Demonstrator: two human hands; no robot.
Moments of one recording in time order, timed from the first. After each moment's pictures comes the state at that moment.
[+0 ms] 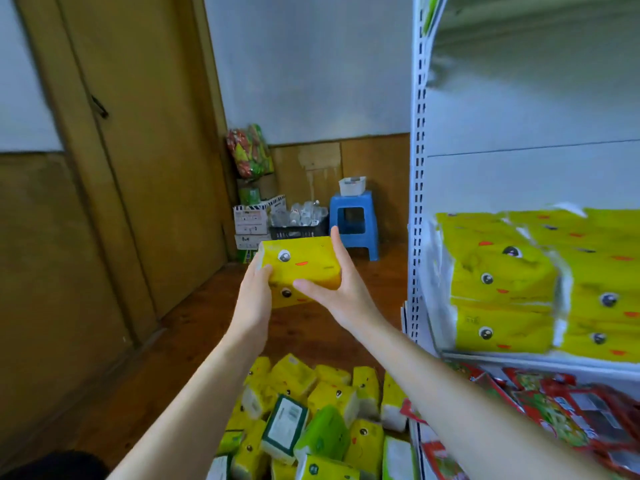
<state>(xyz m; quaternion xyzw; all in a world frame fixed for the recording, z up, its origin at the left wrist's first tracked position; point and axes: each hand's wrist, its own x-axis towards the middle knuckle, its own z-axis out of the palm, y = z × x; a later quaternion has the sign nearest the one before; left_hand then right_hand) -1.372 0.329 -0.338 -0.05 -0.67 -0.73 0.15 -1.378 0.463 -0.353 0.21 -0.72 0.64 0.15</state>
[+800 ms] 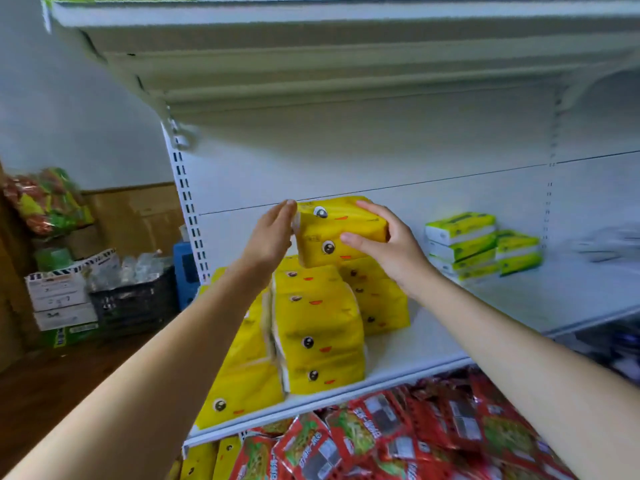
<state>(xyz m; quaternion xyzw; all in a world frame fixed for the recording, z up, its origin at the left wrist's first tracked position) -1.357 0.681 -0.211 -0.31 -0.71 -0.63 0.03 -1.272 0.836 -0.246 0.04 -0.72 0.59 0.37</state>
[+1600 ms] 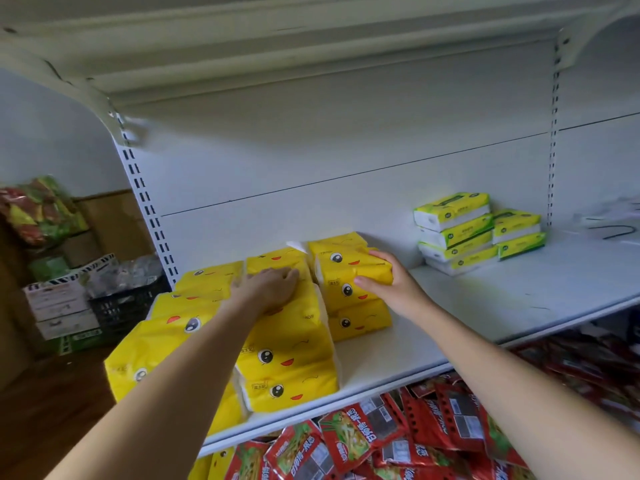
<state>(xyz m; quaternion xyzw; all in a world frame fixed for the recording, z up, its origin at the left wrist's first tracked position) -1.410 0.738 -0.282 -0.20 -0.98 -0.05 0.03 -1.312 0.931 -0.350 -0.06 -0.76 0.57 0.30</state>
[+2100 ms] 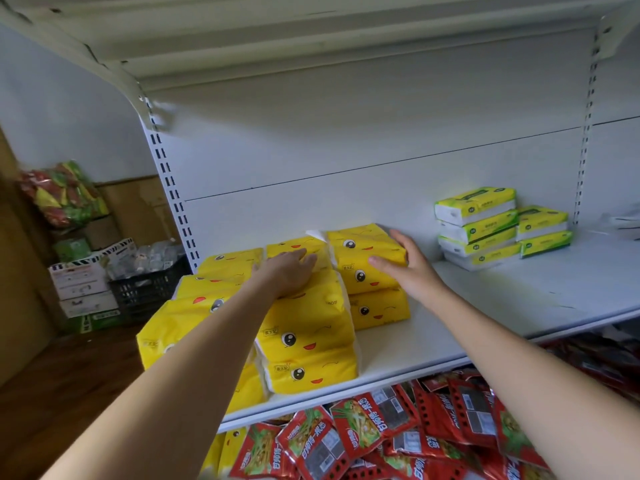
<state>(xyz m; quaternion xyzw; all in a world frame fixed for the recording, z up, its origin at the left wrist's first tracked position) -1.414 0.732 -0.280 -0.23 -0.96 -0.13 0.03 -1.317 0.923 -0.335 -0.06 -0.74 0.58 0.32</state>
